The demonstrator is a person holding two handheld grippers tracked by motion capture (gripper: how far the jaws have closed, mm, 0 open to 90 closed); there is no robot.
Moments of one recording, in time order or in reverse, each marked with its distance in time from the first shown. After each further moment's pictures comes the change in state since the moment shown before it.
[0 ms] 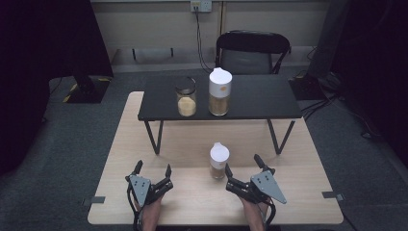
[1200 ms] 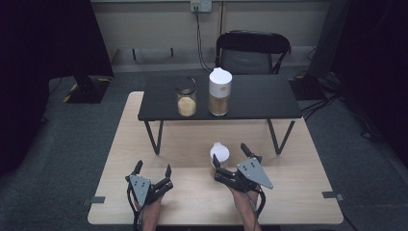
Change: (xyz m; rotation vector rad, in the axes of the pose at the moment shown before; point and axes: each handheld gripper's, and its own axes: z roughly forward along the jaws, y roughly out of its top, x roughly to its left) left arm 0.000 0.000 0.000 0.000 0.000 0.000; right arm 0.023 0.024 0.030 0.025 0.060 -0.056
